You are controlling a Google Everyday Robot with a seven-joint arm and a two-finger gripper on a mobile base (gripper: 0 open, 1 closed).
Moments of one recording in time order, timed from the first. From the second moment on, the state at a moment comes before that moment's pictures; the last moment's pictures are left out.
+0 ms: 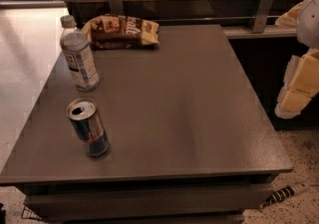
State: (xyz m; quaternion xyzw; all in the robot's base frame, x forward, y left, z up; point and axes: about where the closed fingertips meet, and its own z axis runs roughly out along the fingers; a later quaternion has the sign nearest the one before) arm 0.438 -0.214 0.986 -0.60 0.78 -0.05 0.17
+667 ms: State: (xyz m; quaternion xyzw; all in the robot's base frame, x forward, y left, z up) arm 0.436 -0.204 0.981 -0.61 0.77 -0.02 0.20
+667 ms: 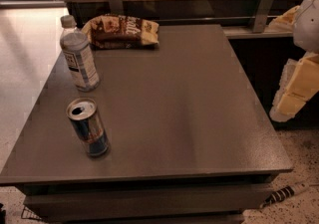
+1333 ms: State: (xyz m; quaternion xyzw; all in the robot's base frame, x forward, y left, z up) arm 0.435 -0.145 0.925 -0.65 0.68 0.09 0.32
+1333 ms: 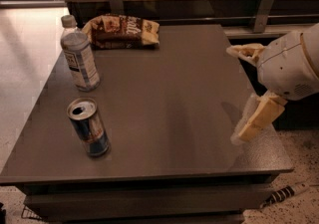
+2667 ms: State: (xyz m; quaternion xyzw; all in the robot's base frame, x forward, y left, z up) arm 0.412 -0.010 0.910 -0.63 0.55 0.33 0.44
